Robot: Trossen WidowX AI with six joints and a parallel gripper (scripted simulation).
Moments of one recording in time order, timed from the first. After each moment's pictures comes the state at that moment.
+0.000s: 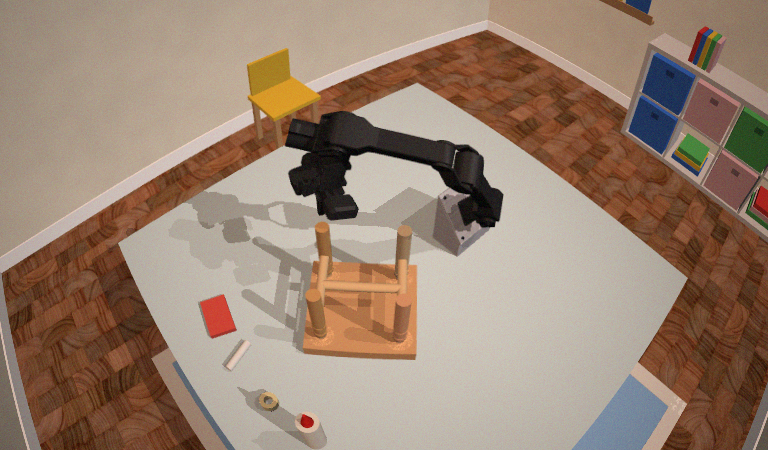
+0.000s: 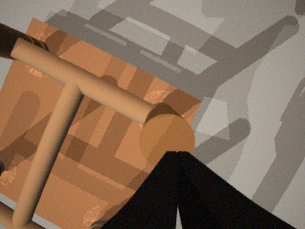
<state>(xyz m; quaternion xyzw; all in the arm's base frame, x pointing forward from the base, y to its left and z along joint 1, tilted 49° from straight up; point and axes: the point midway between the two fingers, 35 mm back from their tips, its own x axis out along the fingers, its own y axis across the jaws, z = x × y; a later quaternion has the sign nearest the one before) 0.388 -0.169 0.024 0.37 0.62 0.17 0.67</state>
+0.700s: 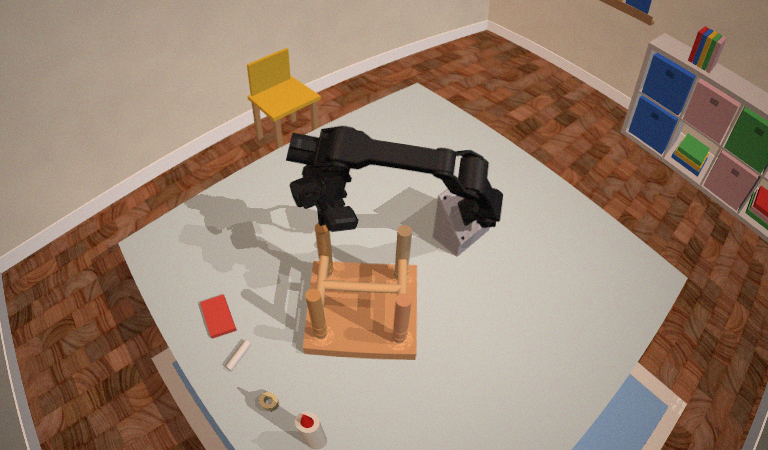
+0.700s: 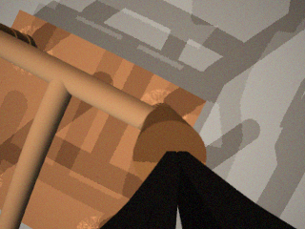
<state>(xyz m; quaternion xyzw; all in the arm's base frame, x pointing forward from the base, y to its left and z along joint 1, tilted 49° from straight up) 0.384 -0.145 0.002 0.37 0.62 0.17 0.66</state>
